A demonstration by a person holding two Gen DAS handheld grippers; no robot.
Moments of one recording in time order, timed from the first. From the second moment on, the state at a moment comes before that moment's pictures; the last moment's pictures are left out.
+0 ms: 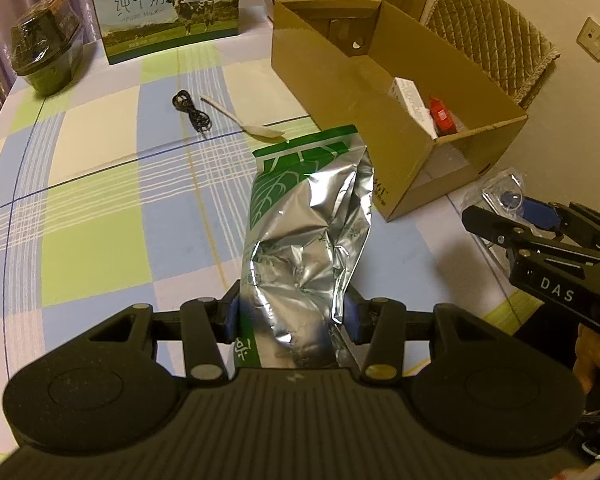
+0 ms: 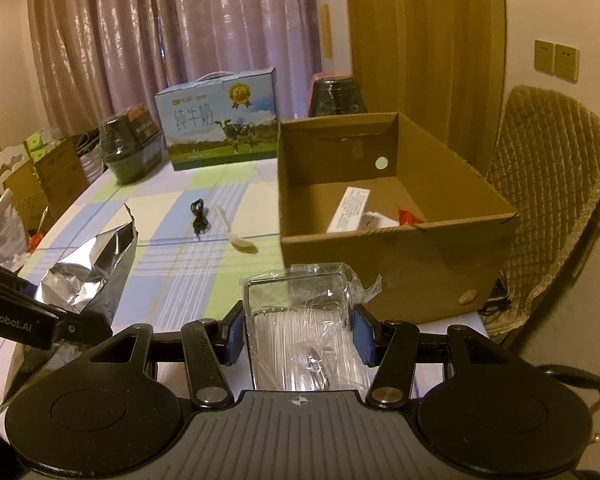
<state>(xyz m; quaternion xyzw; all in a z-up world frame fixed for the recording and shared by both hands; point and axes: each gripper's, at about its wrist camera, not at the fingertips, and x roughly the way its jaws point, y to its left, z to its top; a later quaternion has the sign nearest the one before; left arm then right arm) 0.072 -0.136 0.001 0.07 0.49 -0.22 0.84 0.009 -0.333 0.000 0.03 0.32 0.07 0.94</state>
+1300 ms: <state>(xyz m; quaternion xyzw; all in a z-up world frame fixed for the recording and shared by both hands) 0.154 -0.263 0.061 0.05 0.45 -0.28 0.85 0.108 -0.409 0.068 0.04 0.26 0.04 0.96</state>
